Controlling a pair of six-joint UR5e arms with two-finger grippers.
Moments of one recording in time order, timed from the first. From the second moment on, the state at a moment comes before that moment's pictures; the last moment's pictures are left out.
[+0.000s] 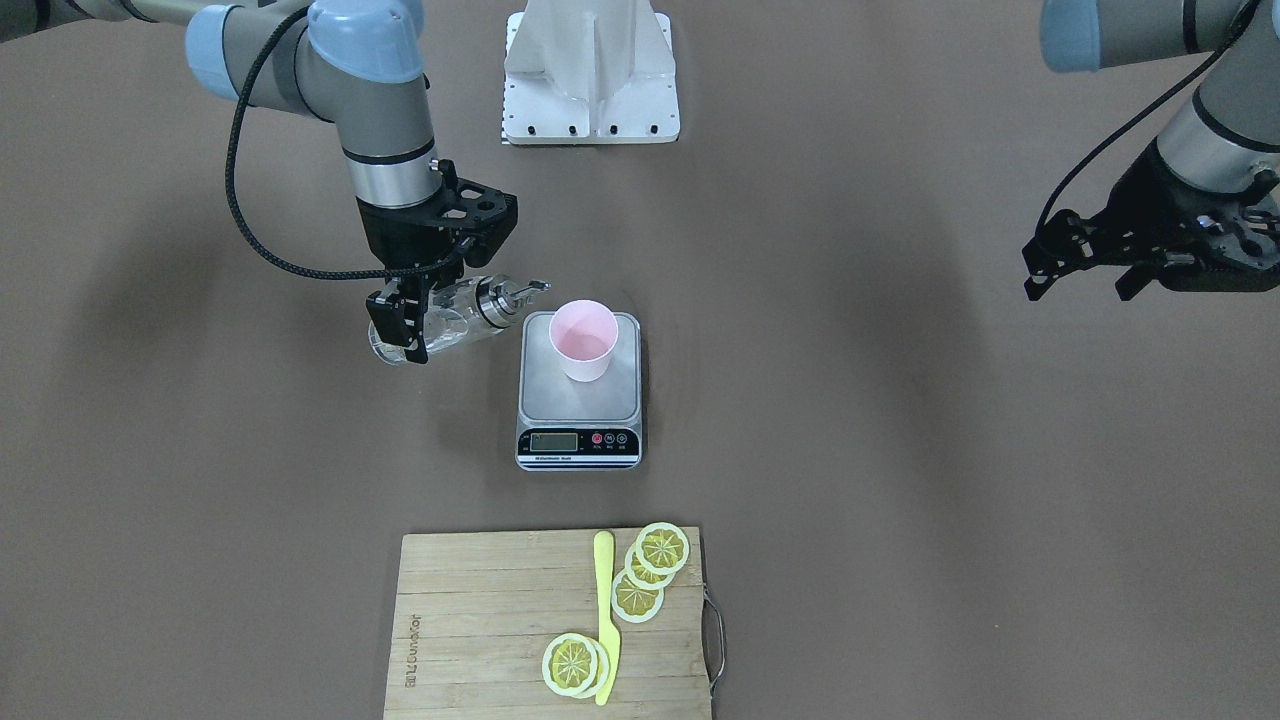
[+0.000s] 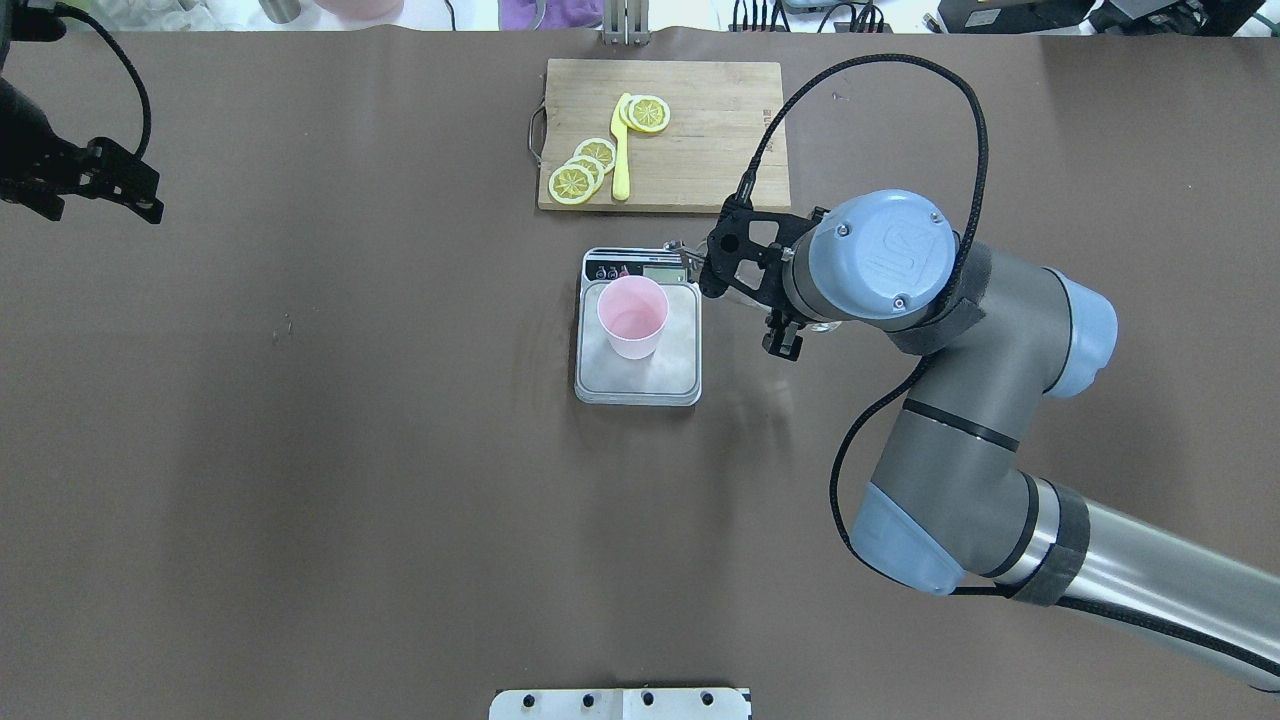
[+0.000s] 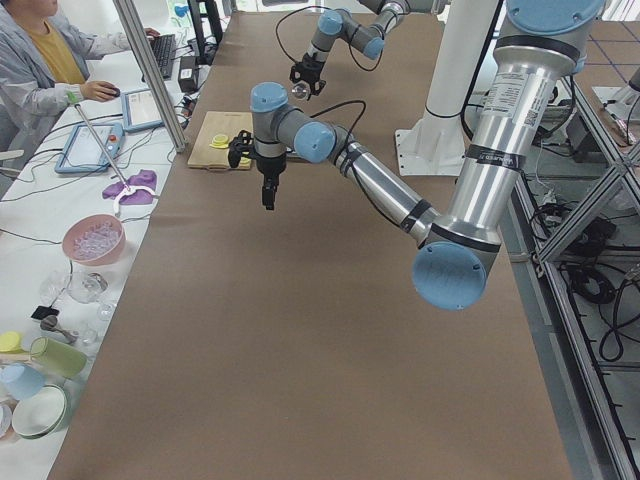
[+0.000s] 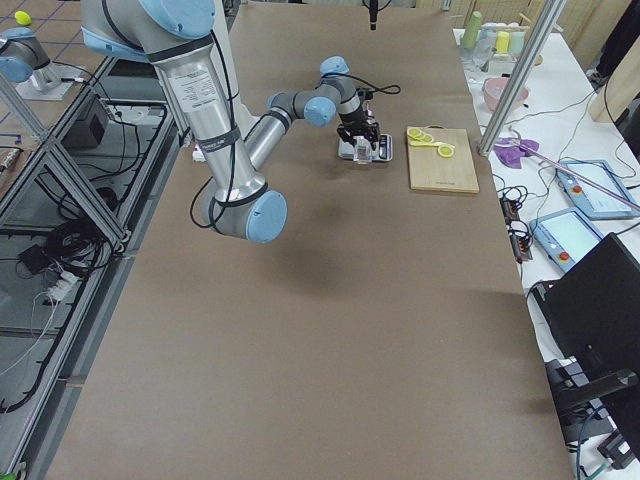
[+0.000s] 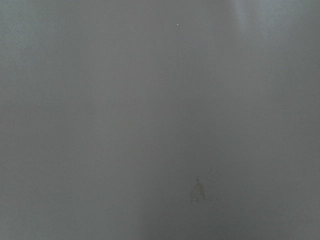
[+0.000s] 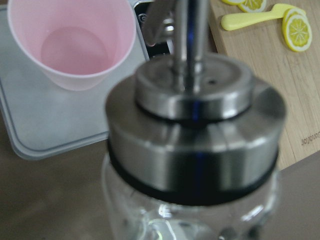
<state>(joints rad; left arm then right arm) -1.13 -1.84 -1.96 -1.42 -2.21 -0.63 0.57 -1.04 1.85 -1.58 1.60 -0.09</state>
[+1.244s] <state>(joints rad) -1.13 -1.84 -1.96 -1.43 -2.21 -0.64 0.56 -0.82 1.75 -2.01 1.49 -0.20</state>
